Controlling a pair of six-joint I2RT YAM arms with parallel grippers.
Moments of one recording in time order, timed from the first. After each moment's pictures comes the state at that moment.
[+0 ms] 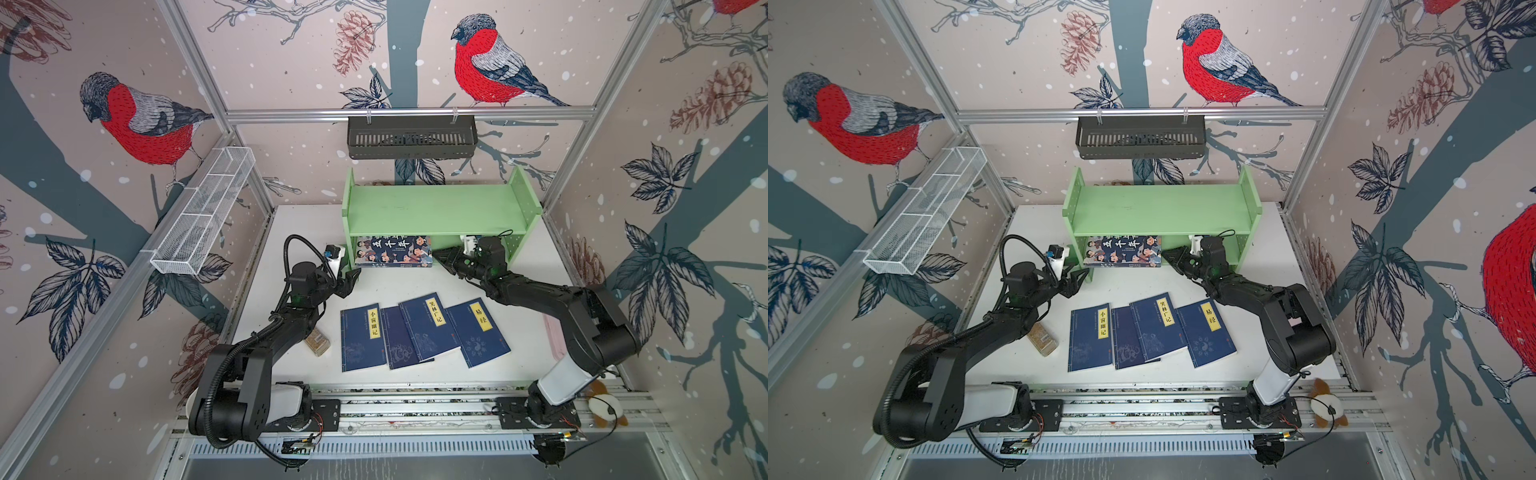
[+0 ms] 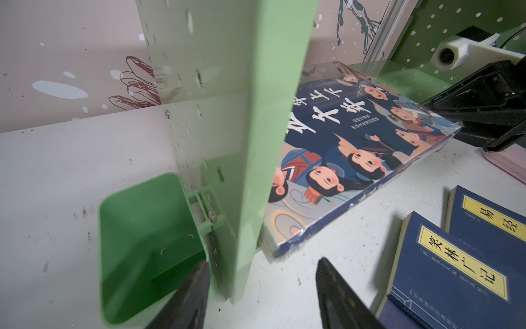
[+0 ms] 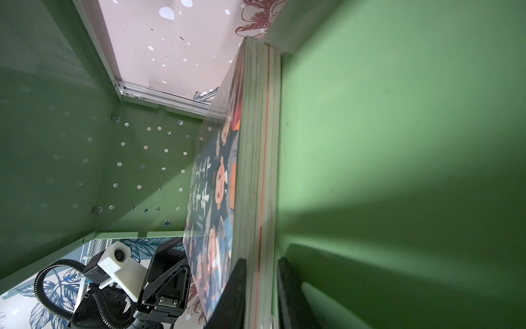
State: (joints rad) left arm -0.11 1.30 0.48 0.48 0.49 0.05; right arm 0.39 1.66 0.81 0.50 -0.55 1.02
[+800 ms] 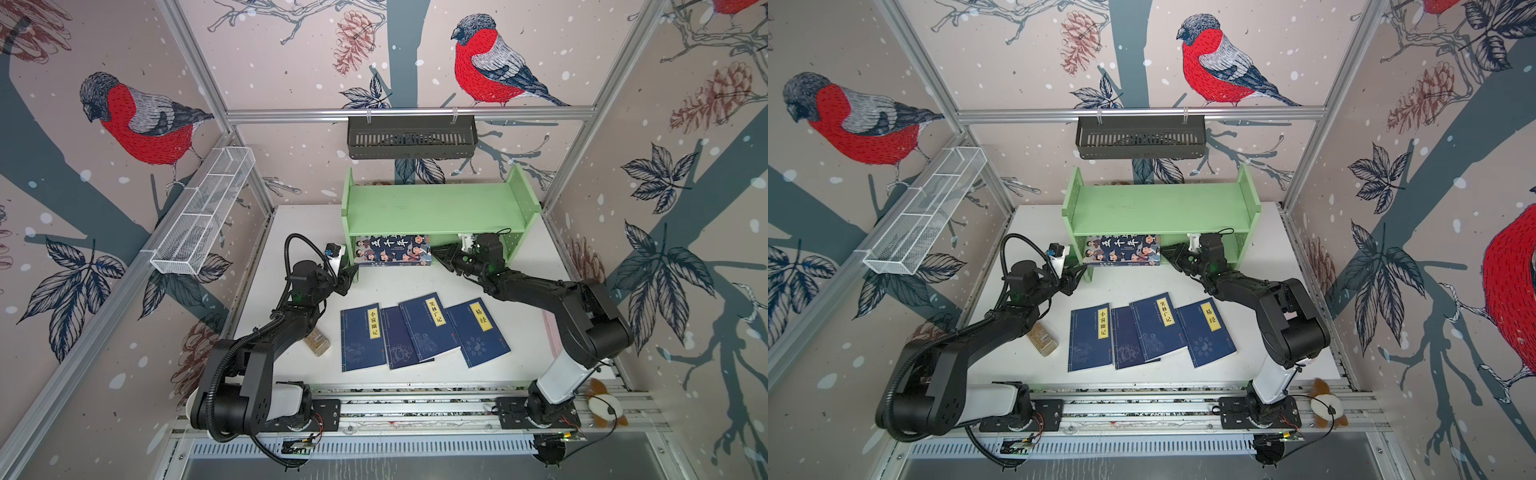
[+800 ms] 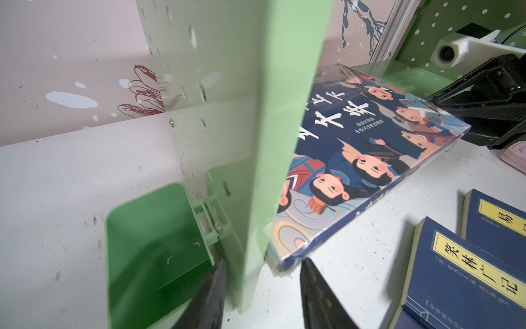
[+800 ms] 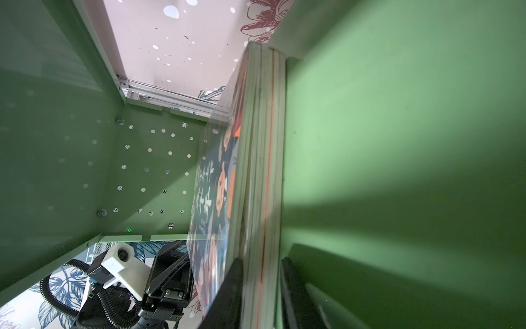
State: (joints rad) left arm -0.11 1.33 0.49 0.51 0.47 0.06; right arm 0.38 1.70 0.85 0.52 -0.57 1.02
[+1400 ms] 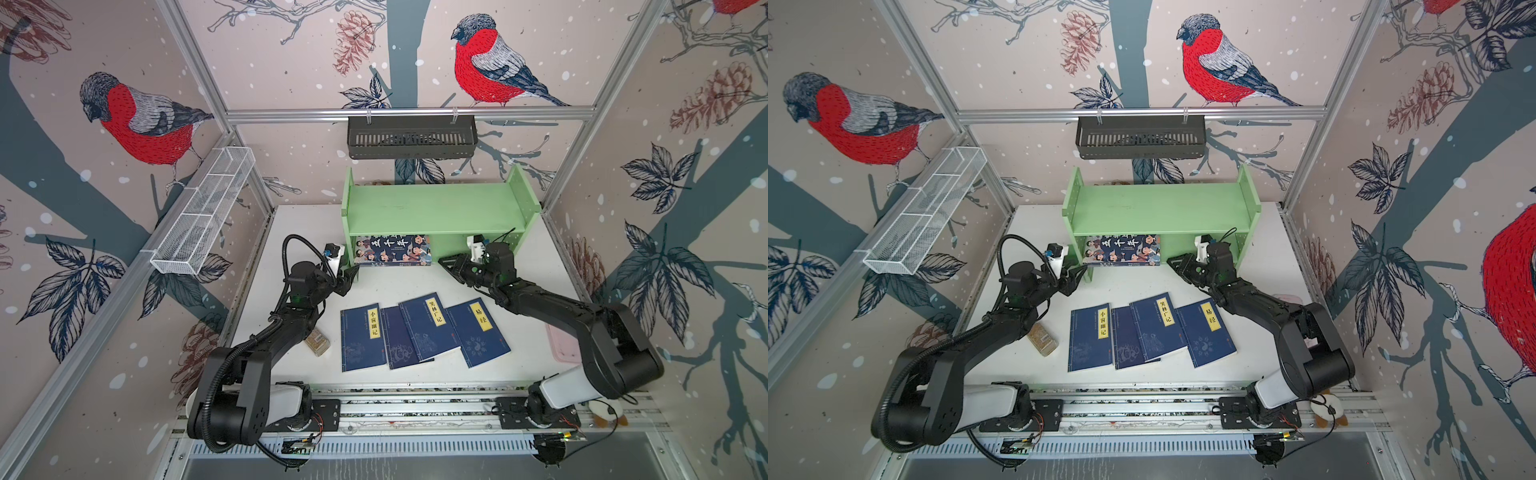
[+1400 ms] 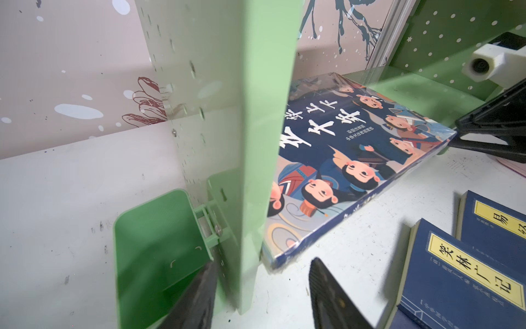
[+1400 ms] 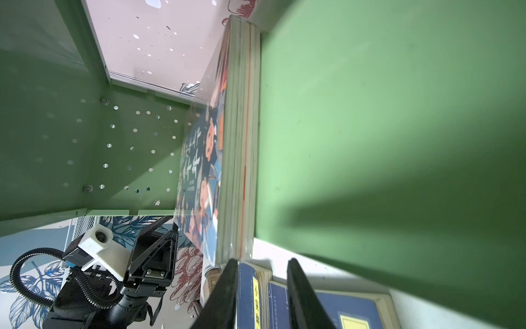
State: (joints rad) left arm -0.11 1.28 0.47 0.50 0.47 0.07; right arm 0.38 1.48 0.71 0.35 -0.52 0.96
